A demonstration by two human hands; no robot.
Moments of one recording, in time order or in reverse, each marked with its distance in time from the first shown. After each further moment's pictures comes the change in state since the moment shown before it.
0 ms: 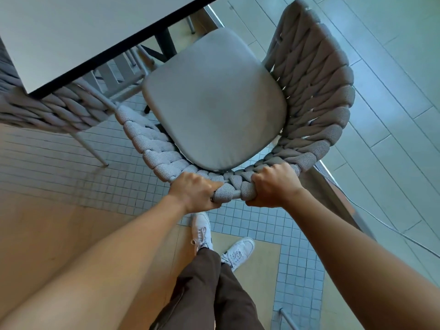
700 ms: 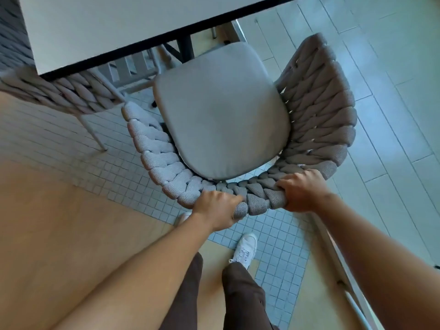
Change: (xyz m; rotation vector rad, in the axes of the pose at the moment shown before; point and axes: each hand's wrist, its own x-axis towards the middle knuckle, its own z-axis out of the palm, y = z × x) left_hand 0.053 0.077 0.021 -0.134 -0.170 -0.262; right_hand -0.006 0.115 0.001 -0.119 -0.111 -0.055
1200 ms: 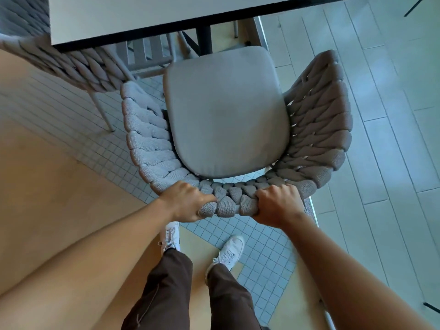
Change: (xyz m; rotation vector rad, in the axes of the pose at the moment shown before) left_hand -0.020 -0.034 0.002 0.105 -0.098 0.099; right_hand -0.002 -0.031 0.013 0.013 0.105 -0.022
